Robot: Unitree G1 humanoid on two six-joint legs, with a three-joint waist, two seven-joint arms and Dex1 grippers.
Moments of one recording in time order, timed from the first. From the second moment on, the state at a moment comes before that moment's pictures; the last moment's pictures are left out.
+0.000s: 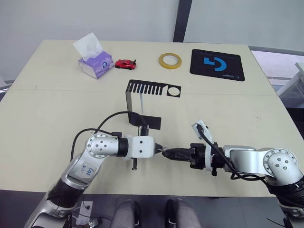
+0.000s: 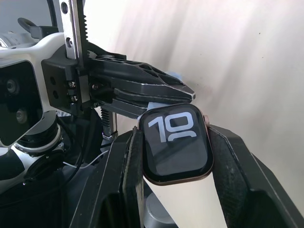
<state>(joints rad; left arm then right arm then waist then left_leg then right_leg) -0.39 0.56 -0.32 -0.38 0.04 0.26 -0.95 -0.36 -0.79 0.15 -0.35 1.93 1.05 -0.19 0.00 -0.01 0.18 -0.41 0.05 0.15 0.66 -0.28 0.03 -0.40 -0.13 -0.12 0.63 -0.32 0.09</state>
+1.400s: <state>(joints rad) -0.02 0.81 0.29 -0.34 -0.59 0.19 -1.23 -0.19 -0.89 0.26 -0.48 0.48 0.17 0.77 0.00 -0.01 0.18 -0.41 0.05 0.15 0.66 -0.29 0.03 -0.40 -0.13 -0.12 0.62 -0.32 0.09</state>
